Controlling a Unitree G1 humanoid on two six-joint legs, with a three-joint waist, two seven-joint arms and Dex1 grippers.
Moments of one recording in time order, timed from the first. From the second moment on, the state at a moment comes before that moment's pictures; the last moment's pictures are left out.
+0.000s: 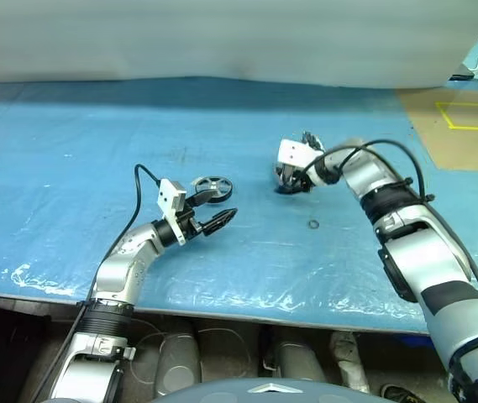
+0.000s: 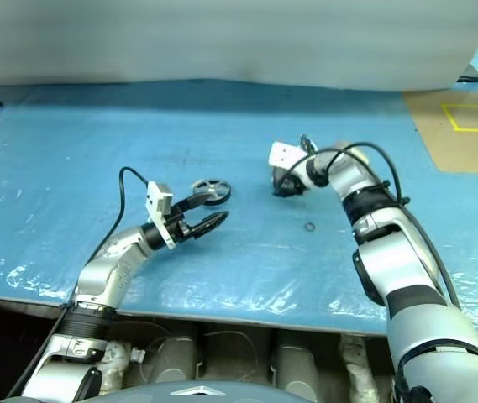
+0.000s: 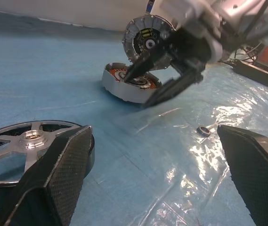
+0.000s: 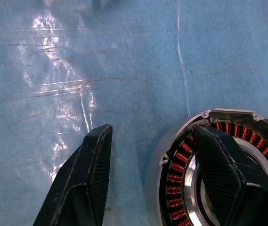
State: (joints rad) left arm -0.30 0.24 -0.01 0.11 -0.45 0.25 -0.86; right arm -1.06 -0.46 0.40 0.88 -0.29 0.08 1.07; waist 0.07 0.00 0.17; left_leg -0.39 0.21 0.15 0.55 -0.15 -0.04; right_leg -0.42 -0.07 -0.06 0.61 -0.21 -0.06
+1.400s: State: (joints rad) left arm -0.27 0.18 -0.03 0.13 -0.42 0.19 -0.83; right arm -1.11 -0.40 0.36 0.83 -0.29 0.69 0.84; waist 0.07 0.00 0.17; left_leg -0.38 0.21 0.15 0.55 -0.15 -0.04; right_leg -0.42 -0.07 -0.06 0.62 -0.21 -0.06
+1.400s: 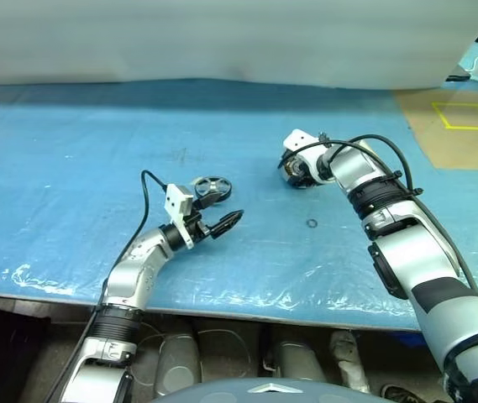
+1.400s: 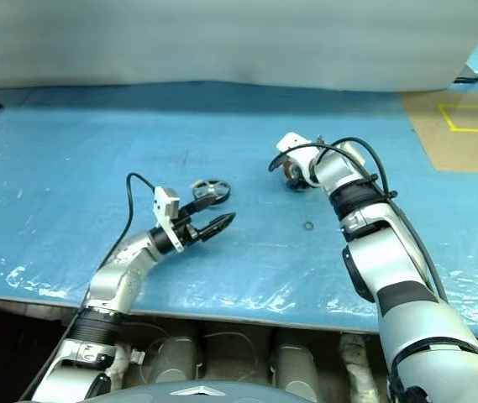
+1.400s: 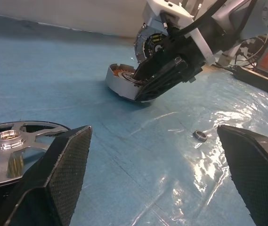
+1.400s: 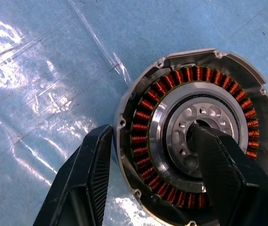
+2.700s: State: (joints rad) left arm -0.35 0.24 0.09 0.15 -0.51 0.21 -0.84; right arm -0.76 -0.72 0.57 0.13 -0.26 -0.15 1.45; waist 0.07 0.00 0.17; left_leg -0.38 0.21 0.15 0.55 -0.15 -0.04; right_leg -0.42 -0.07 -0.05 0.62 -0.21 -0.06
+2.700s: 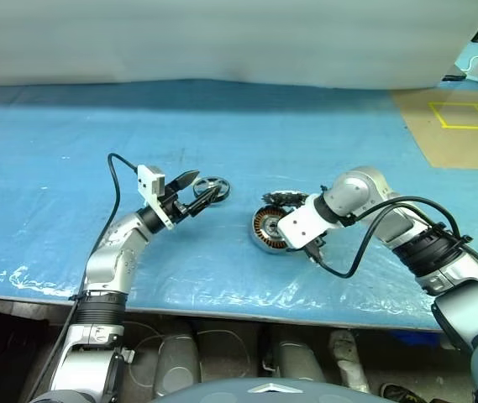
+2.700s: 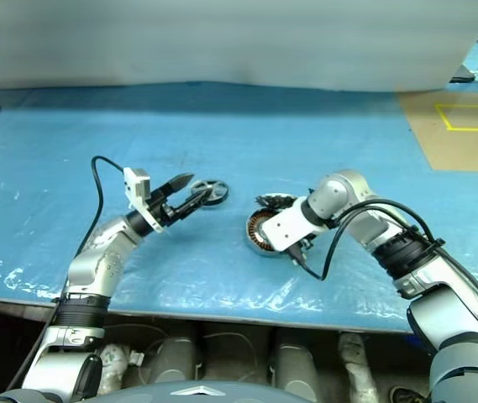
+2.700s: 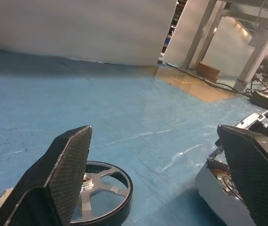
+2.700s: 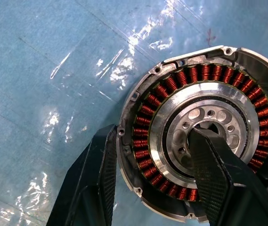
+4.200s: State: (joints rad) left arm -0.34 0.22 0.06 0.15 -0.50 0.21 -0.84; right arm -0.44 -0.75 0.00 -0.42 0.25 0.67 1.22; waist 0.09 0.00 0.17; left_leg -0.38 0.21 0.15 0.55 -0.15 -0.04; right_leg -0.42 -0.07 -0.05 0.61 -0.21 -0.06
